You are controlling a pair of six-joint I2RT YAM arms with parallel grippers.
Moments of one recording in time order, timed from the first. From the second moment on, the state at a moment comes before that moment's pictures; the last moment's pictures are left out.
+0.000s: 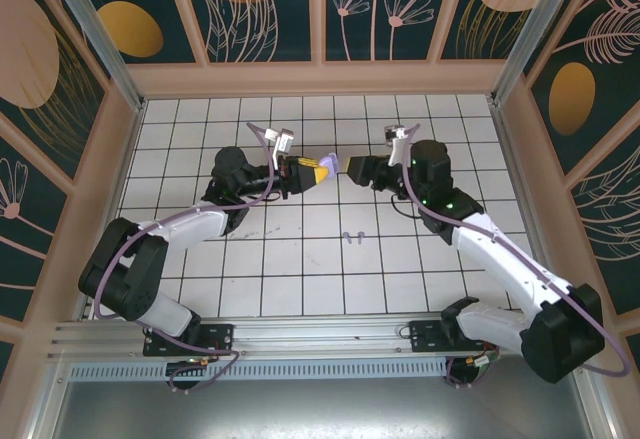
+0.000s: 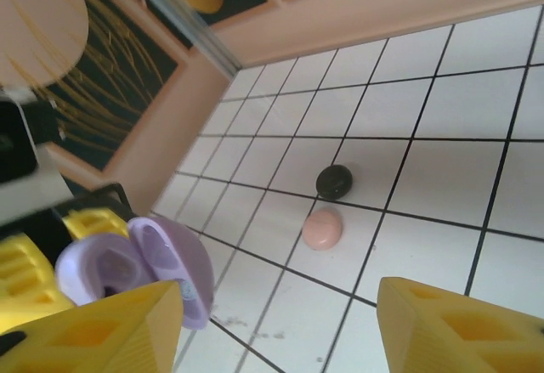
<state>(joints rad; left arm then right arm) -0.50 1.53 0.78 0.88 0.93 -0.76 0.51 1.11 0.86 -0.05 -0.32 0.55</state>
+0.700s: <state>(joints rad) -0.50 1.63 0.86 1.08 0.95 -0.91 0.57 1.37 1.36 -0.34 0.02 0.77</state>
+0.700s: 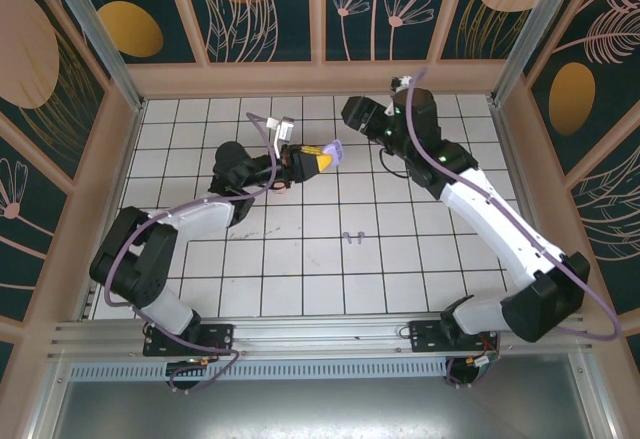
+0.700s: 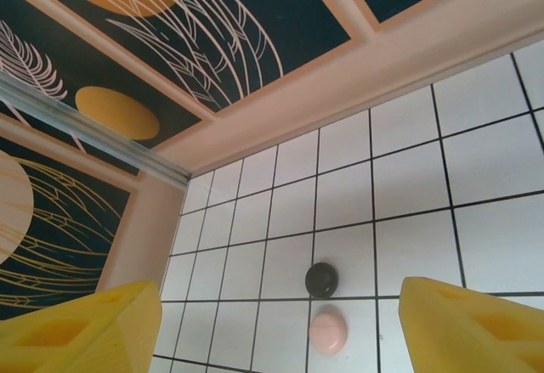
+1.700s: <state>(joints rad) -0.50 1.72 0.99 1.28 0.99 -1.09 0.66 1.47 1.64 -0.44 0.22 0.76</state>
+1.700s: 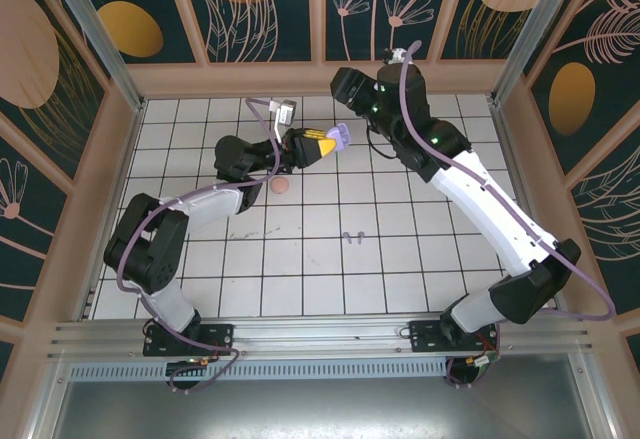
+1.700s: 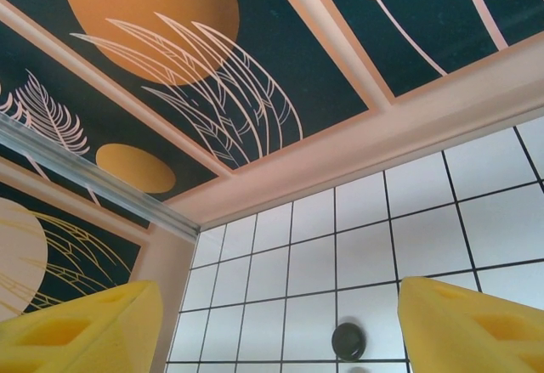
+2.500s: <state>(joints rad) -0.50 1.69 0.94 1.24 0.97 -1.06 0.58 1.28 1.29 -0.32 0.02 0.70</state>
